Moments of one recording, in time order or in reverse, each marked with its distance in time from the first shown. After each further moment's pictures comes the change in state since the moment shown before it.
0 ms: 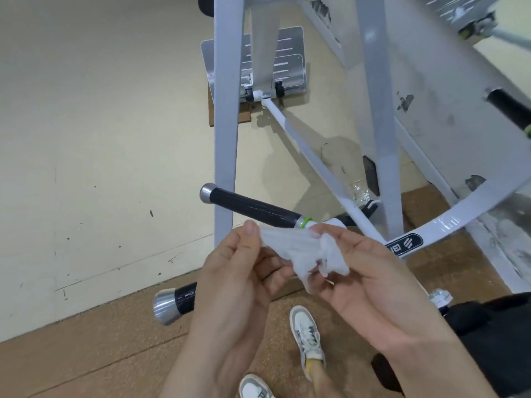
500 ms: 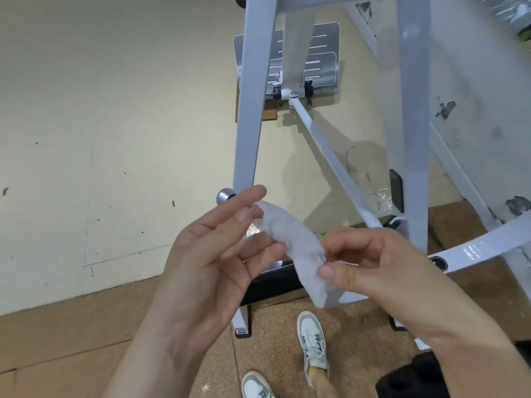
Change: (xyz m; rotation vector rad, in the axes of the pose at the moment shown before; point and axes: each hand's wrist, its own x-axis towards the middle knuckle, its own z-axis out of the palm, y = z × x) left_hand 0.019 0.049 0.003 -0.063 -0.097 0.036; right_hand 0.026 -0.052 0.000 -0.847 -0.310 -0.123
